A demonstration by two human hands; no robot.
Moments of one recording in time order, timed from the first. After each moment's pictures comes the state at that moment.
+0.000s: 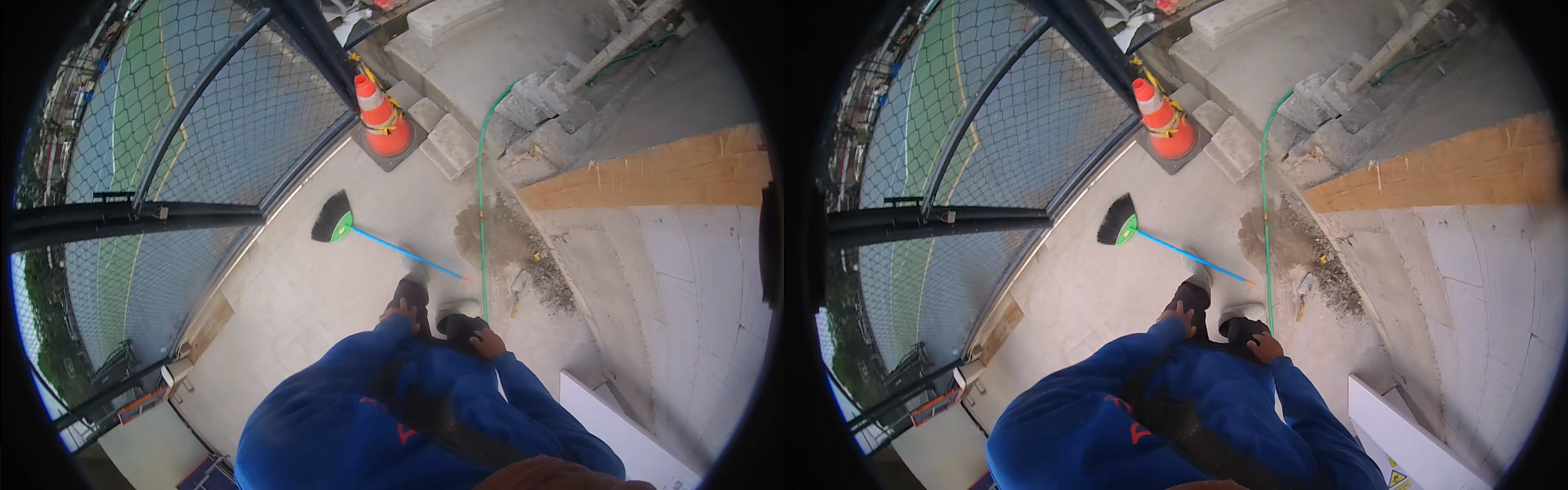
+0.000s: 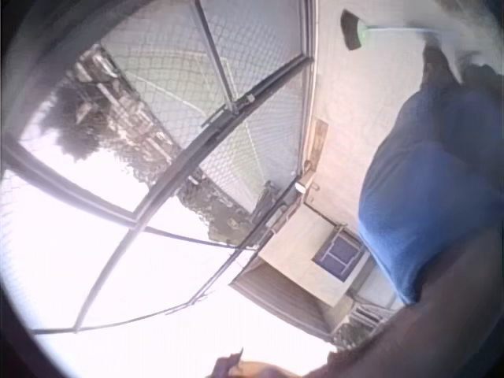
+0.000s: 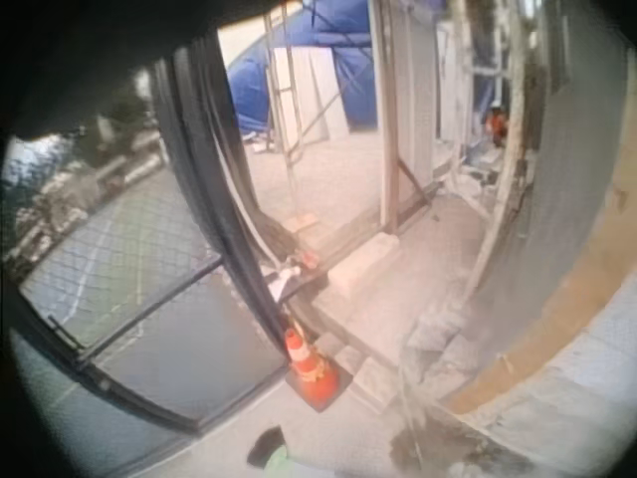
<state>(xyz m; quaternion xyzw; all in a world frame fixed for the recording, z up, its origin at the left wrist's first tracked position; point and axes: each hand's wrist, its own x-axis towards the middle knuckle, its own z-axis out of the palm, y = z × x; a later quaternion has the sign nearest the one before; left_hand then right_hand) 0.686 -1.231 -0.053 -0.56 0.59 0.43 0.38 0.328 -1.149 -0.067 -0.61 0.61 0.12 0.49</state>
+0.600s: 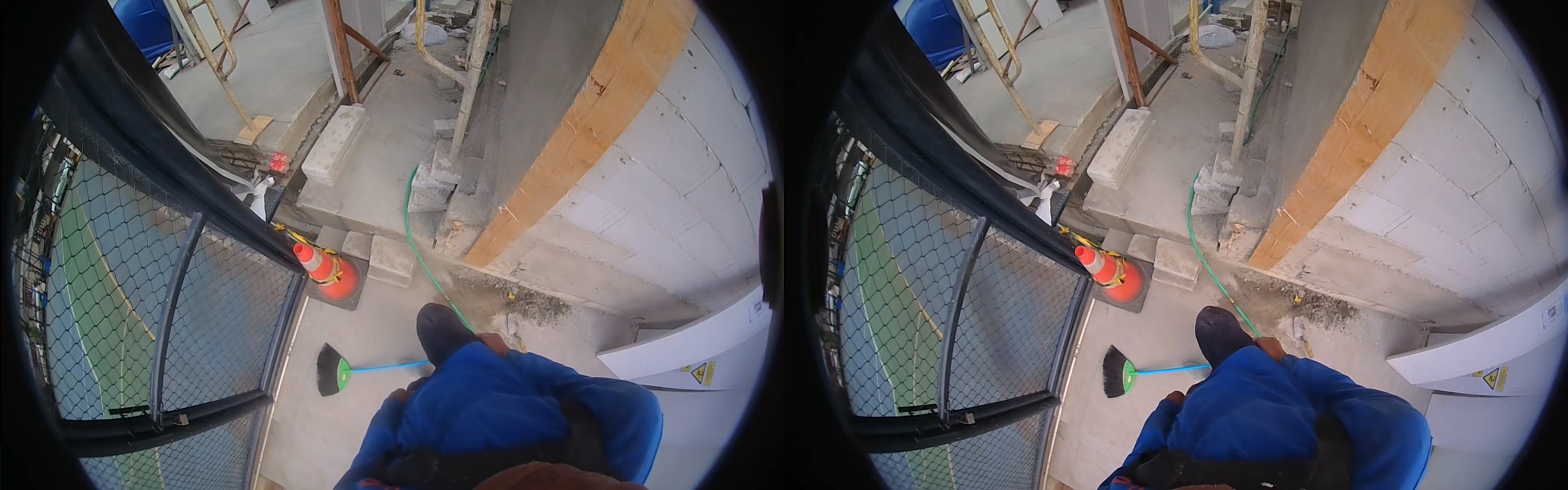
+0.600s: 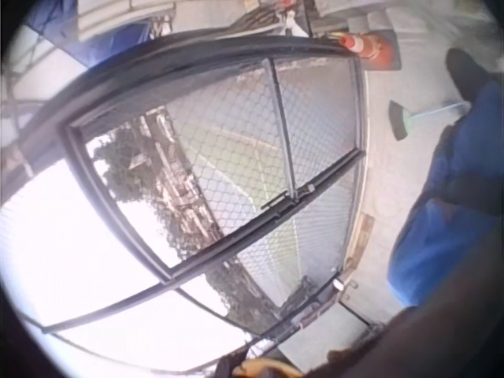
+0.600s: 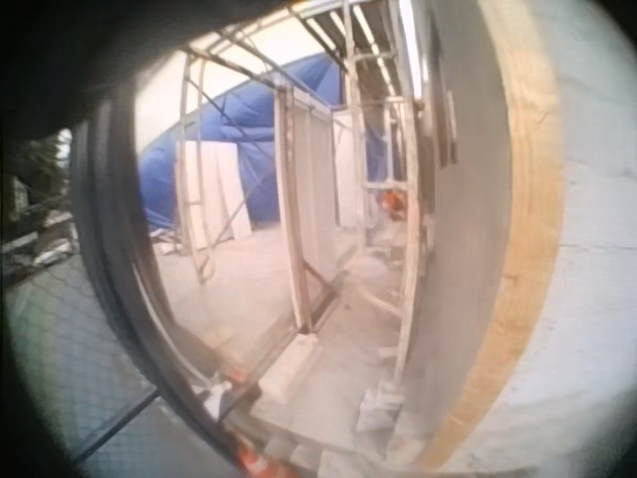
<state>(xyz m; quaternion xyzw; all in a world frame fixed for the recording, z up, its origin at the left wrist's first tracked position) 0.820 -1.352 -0.091 -0.54 0.61 0.54 0.22 0.363 -1.331 -0.079 -0.66 0.67 -0.15 0.32</state>
